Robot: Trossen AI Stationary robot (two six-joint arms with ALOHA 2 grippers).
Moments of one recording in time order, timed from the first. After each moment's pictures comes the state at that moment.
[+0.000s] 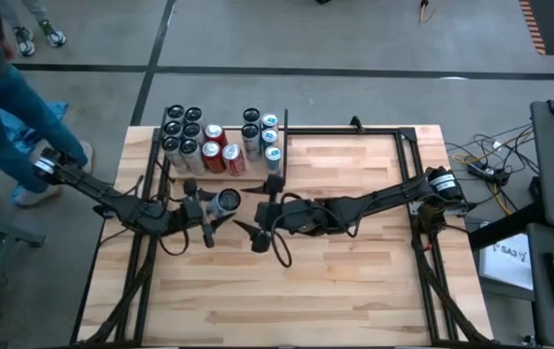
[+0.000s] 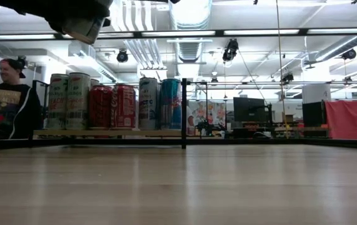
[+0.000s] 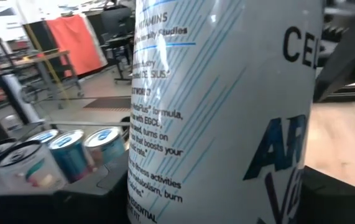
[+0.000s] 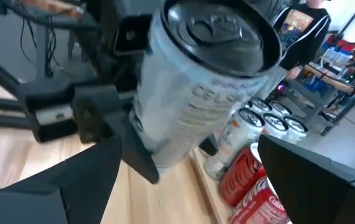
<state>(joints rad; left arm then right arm) -0.46 0.88 0.45 0.34 -0.83 0.10 0.20 1.86 1.53 0.14 0.49 -0.23</state>
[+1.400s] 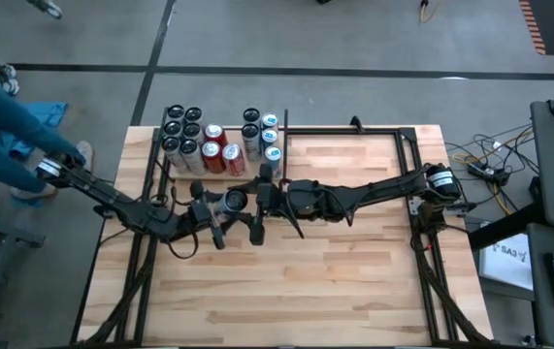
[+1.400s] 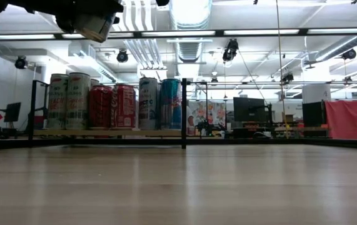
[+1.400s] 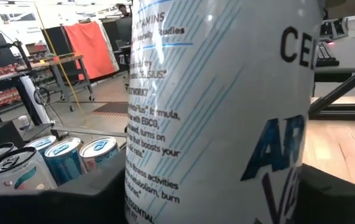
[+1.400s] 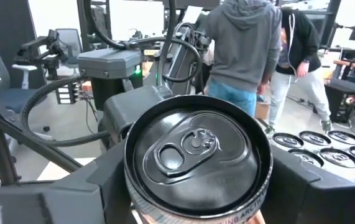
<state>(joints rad) -0.45 1.04 0.47 0.55 -0.89 0.12 0.12 1.87 1.53 0.37 0.21 -0.03</state>
